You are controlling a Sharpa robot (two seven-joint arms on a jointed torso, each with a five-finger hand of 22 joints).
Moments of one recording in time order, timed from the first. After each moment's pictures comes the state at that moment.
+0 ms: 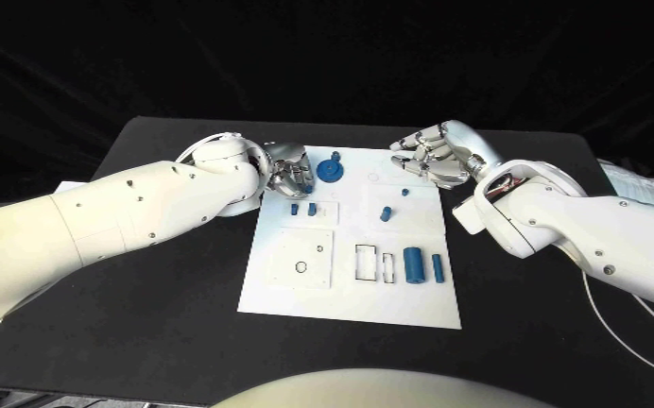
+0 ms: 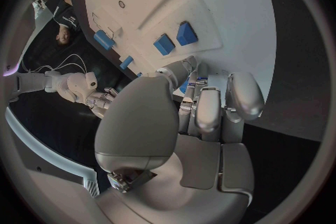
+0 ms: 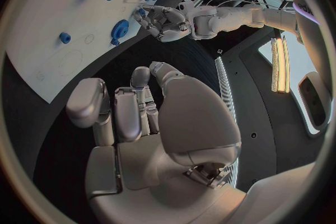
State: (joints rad) left arm 1.21 -0.64 -0.02 1.29 -1.39 -0.01 -0.21; left_hand 1.40 -0.16 0.53 -0.01 0.13 0.98 0.15 0.07 0.12 1.19 0.08 0.11 0.09 1.47 -0.01 1.31 1.04 0.10 1.45 0.09 1.10 1.29; right arm 1.07 -0.92 0.08 1.64 -0.98 -0.49 0.02; right_hand 1.31 -0.09 0.25 0.14 0.44 1.02 0.14 0.07 0.07 1.19 0.05 0.73 0.96 1.47 -0.04 1.28 1.31 0.10 1.37 0.07 1.20 1.01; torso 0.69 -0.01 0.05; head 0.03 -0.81
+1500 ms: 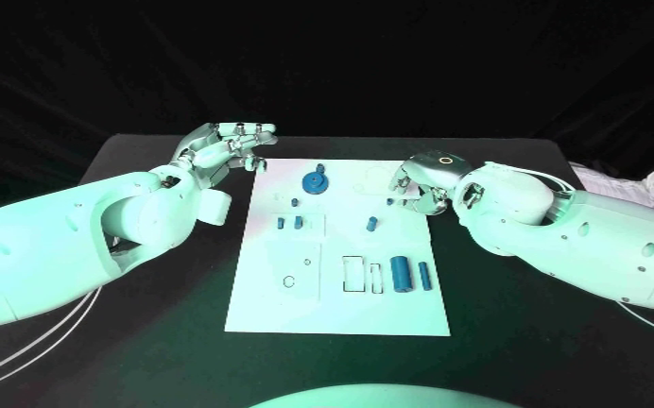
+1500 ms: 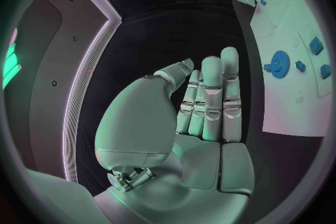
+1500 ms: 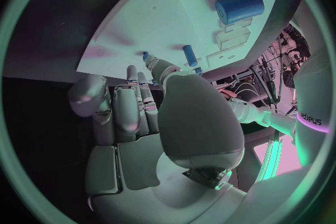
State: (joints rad) left arm 1.19 -0.92 -0.02 1.55 -0.01 -0.26 0.36; left_hand 1.34 -0.13 0.48 0.00 0.14 1.04 0.17 0.10 0.09 1.13 0.10 0.16 0.09 1.27 0.01 0.95 0.50 0.17 1.22 0.11 0.52 0.96; right arm 1.07 -0.88 0.08 1.56 -1.83 -0.17 -0.20; right_hand 1.39 -0.14 0.41 0.10 0.13 1.05 0.12 0.07 0.08 1.07 0.07 0.13 0.23 1.47 -0.01 1.21 1.25 0.12 1.37 0.09 1.14 0.93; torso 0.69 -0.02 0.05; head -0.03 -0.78
